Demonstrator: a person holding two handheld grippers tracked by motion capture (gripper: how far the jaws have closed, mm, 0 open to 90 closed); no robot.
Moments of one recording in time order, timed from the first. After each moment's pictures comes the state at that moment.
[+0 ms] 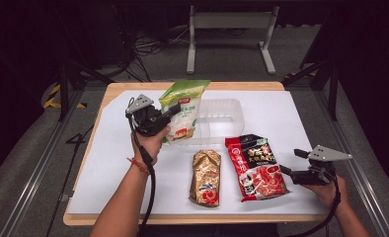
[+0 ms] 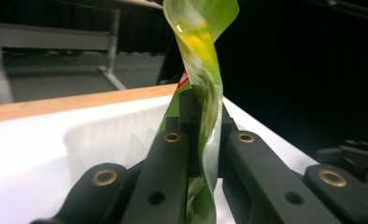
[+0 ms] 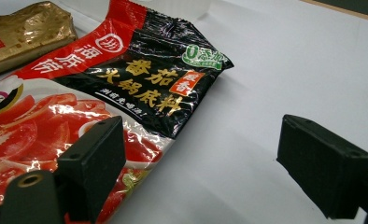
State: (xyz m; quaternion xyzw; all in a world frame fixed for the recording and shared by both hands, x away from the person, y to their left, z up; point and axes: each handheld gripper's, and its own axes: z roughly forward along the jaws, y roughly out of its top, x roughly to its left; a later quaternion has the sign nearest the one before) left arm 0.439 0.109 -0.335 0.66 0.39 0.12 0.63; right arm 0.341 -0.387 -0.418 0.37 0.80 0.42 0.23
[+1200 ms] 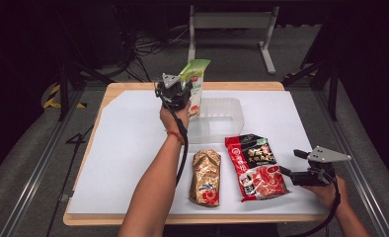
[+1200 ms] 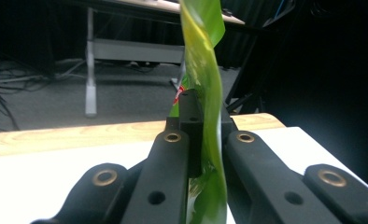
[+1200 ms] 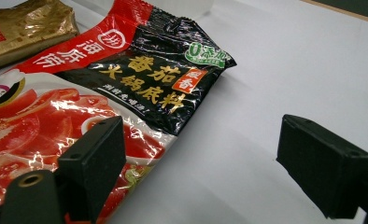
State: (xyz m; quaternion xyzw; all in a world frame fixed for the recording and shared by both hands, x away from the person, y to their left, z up) left arm 0.513 0.036 -0.338 0.62 0.49 0.23 0.56; right arm 0.338 -0.385 -0.418 0.36 0.80 0.42 0.23
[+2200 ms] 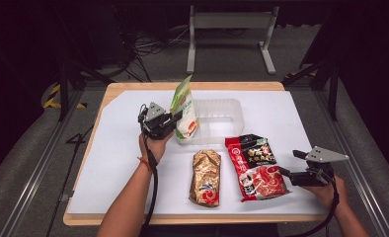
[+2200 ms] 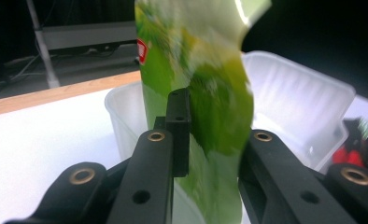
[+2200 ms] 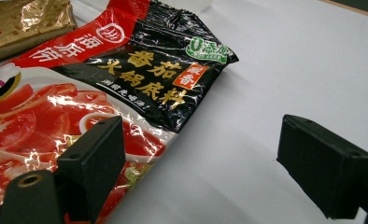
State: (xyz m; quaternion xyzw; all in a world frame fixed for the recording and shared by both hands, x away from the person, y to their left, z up) left arm 0.465 0.097 -0.396 0.72 0.37 0.21 0.55; right arm 0.340 -0.383 -0.421 0.36 0.81 0.41 0.23
